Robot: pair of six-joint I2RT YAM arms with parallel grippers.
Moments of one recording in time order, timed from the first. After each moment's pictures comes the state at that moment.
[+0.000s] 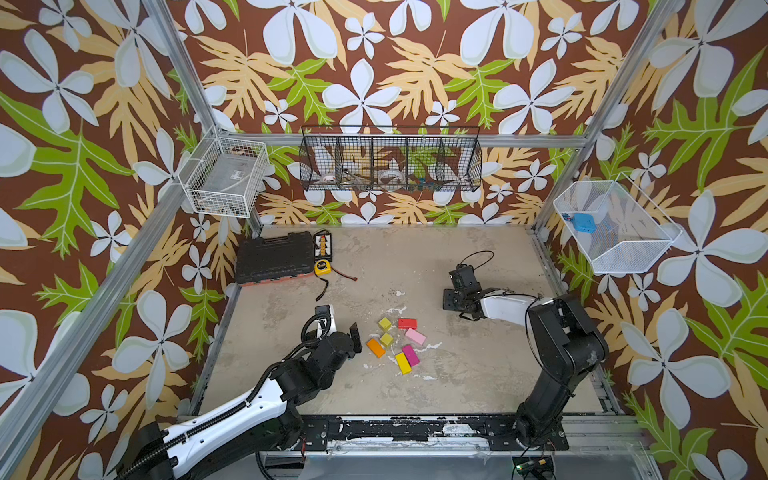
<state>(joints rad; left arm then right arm) -0.87 0.78 0.41 -0.30 -0.67 -0.71 0.38 1.80 0.94 -0.14 0.19 0.40</state>
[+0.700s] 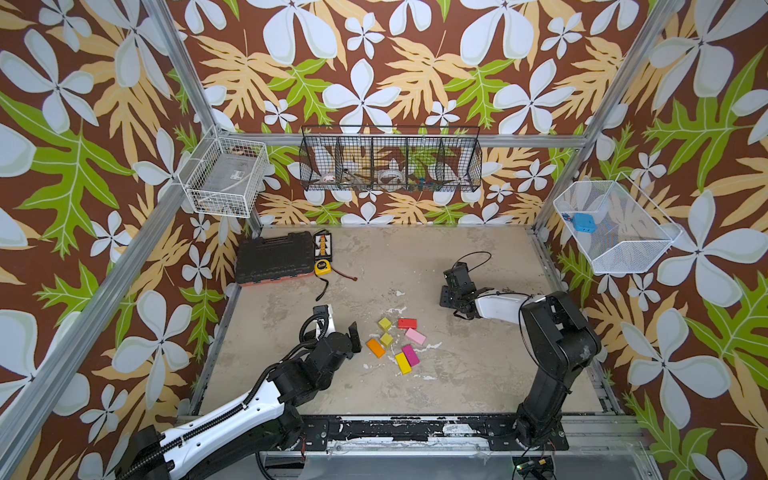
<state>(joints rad) -0.87 0.76 0.40 -0.30 -0.67 -0.71 0.41 1.84 0.97 -0.10 0.26 0.51</state>
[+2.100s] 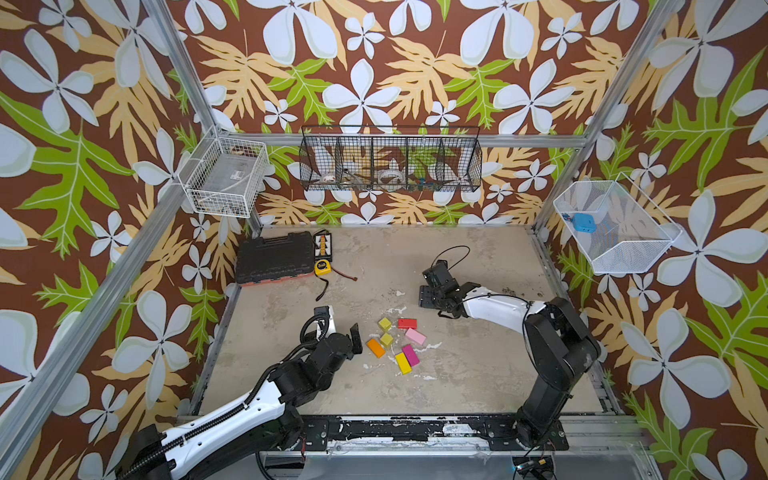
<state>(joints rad) -0.87 0.76 0.39 -0.29 -0.65 -0.71 0.58 1.75 1.09 -0.31 0.27 0.58</state>
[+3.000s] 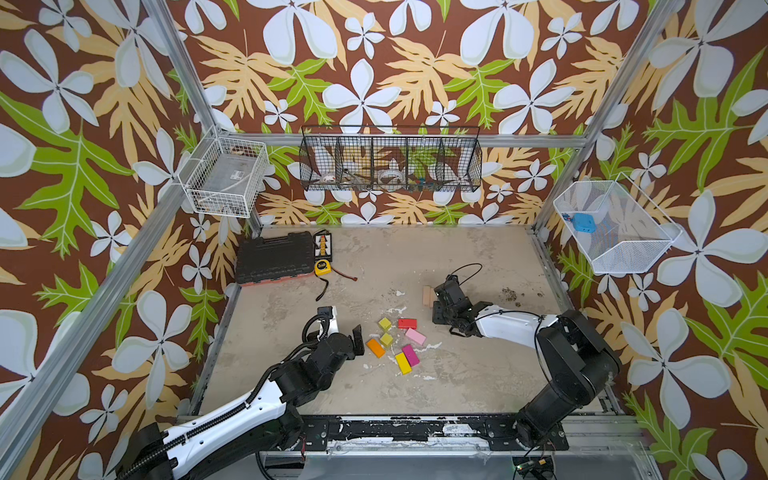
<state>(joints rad) -0.87 0.77 0.39 -0.26 -0.61 -0.69 0.56 1.67 0.84 -0.16 0.27 0.55</state>
